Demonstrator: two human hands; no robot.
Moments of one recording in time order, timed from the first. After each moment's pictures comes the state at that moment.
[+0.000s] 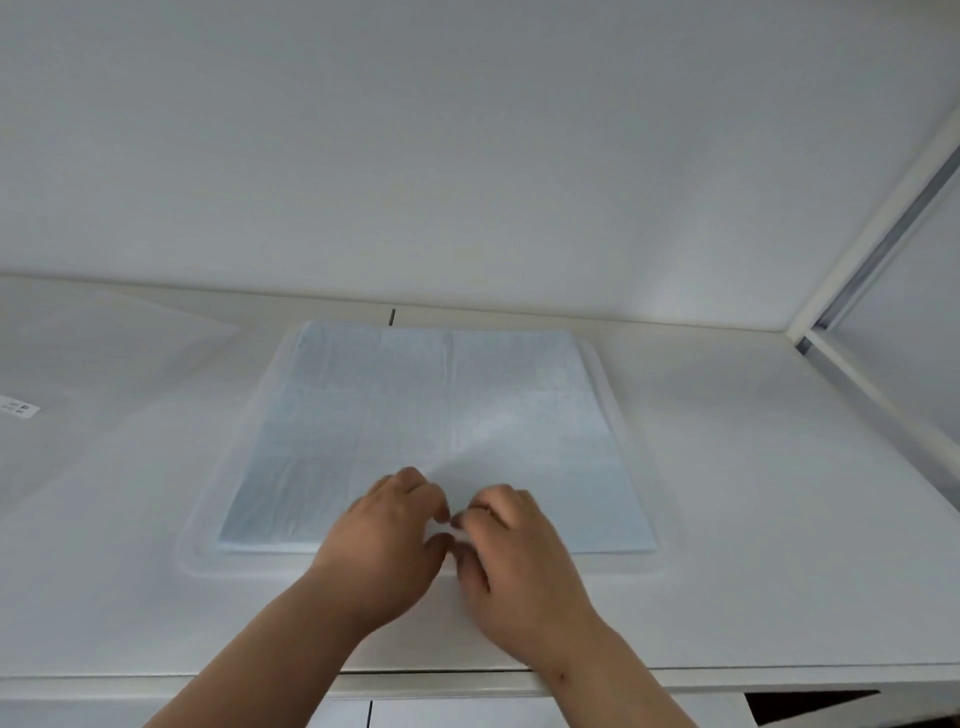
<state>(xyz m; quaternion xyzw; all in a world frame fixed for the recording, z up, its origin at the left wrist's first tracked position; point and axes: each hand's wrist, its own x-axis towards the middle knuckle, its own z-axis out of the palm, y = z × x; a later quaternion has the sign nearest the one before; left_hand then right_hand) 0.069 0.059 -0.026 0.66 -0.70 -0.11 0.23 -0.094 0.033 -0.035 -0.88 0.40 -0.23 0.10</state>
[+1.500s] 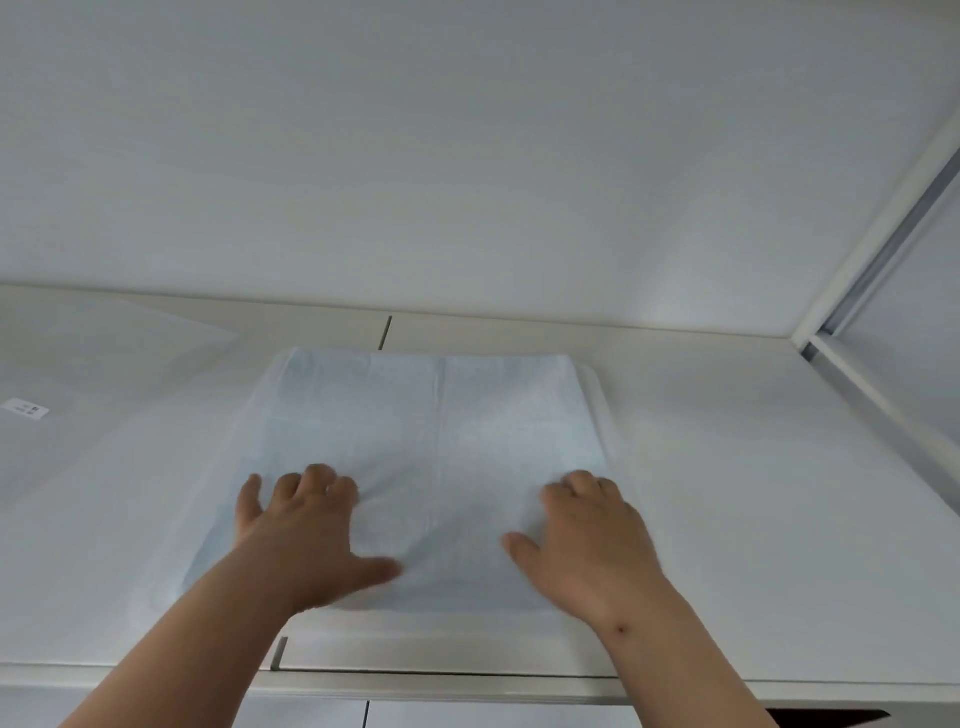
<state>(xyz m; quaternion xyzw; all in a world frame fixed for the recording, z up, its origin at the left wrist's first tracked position) 0.087 0.069 0.005 0.81 -0.58 -0.10 -0.08 -0.151 0.006 0.017 -0.82 0.56 0.02 0.10</state>
